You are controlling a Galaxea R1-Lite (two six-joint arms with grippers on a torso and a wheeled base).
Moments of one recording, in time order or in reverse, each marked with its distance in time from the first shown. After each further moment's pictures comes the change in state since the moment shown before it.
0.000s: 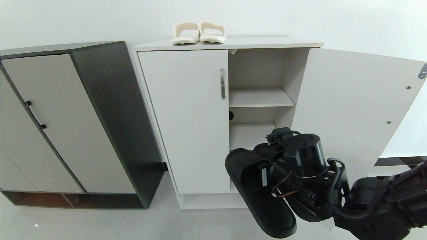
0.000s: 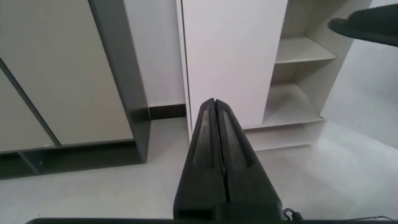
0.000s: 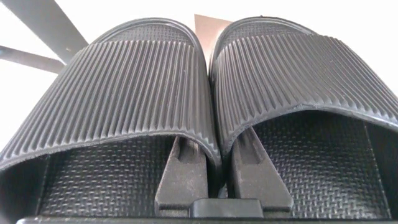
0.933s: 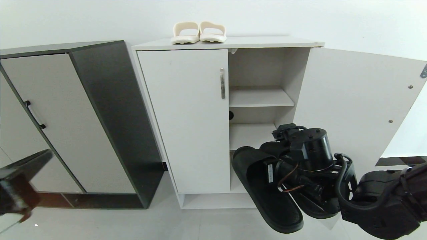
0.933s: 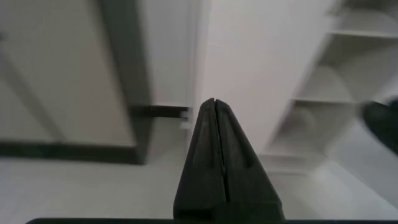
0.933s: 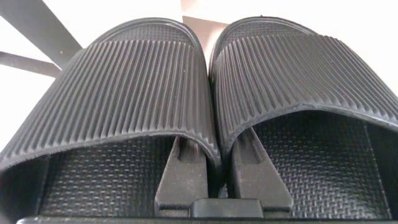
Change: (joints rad) left arm -0.339 0.810 -0.449 -0.294 0.484 -0.083; right arm -0.028 -0.036 -0.007 0.070 -0.001 -0.005
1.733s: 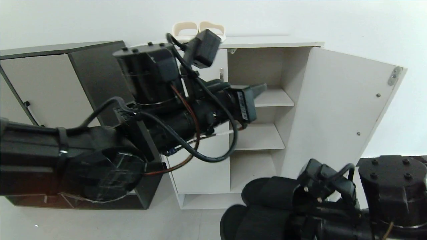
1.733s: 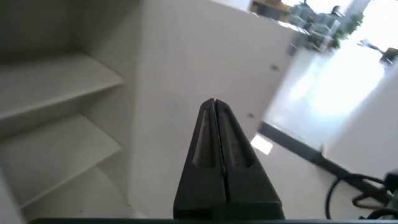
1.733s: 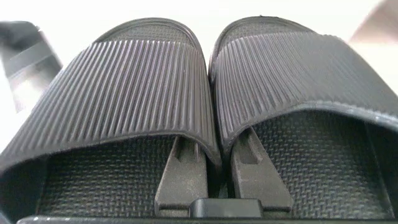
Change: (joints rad) left arm -0.412 0.925 -0.684 -0.500 -0.602 -0.154; right arm 0.114 -0.350 0.287 0.109 0.475 -0.177
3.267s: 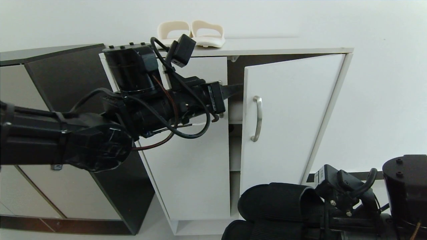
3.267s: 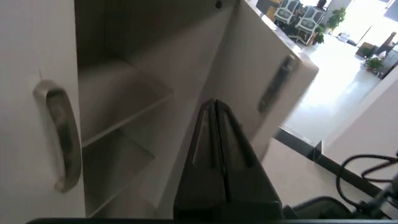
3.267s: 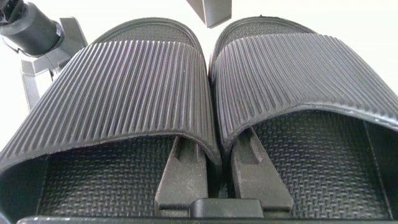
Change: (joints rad) left arm 0.173 0.041 -0.053 0.067 -0.263 -0.060; right arm -0.027 -0.085 0.046 0.034 0.206 -0.086
